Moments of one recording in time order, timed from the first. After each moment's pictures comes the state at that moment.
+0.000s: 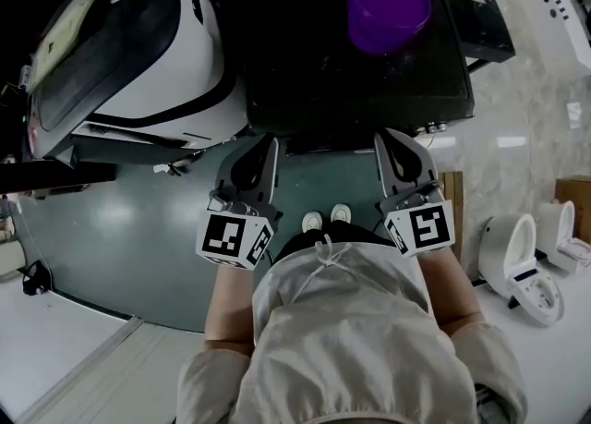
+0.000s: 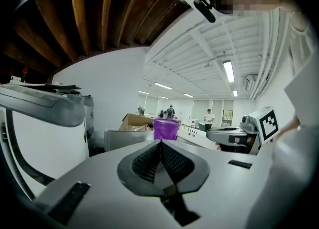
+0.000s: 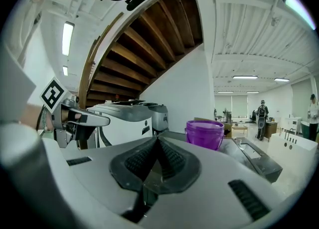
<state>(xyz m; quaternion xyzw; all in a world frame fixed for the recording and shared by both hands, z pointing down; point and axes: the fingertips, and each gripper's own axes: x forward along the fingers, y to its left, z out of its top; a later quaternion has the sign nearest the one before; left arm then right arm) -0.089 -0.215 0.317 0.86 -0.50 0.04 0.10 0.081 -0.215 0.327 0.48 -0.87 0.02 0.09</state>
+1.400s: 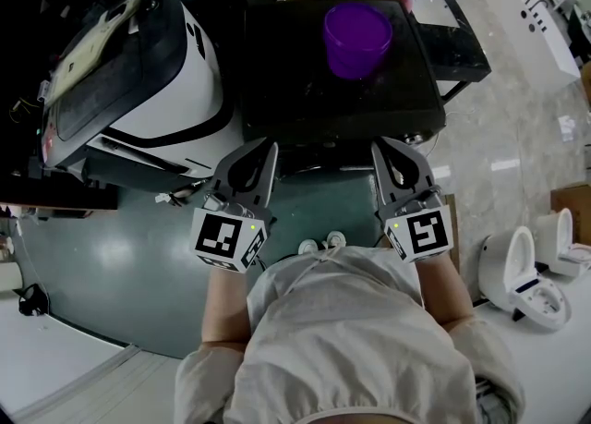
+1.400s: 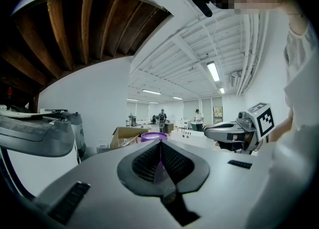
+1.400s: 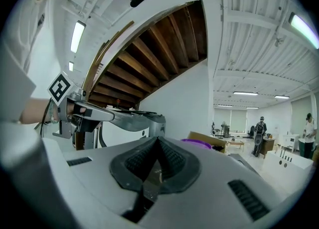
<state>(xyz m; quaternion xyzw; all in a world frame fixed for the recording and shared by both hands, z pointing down) -0.052 -0.184 0.232 0.89 -0.46 0.05 0.03 0.112 -0.174 0.249 0.49 -0.87 -0.06 0.07</state>
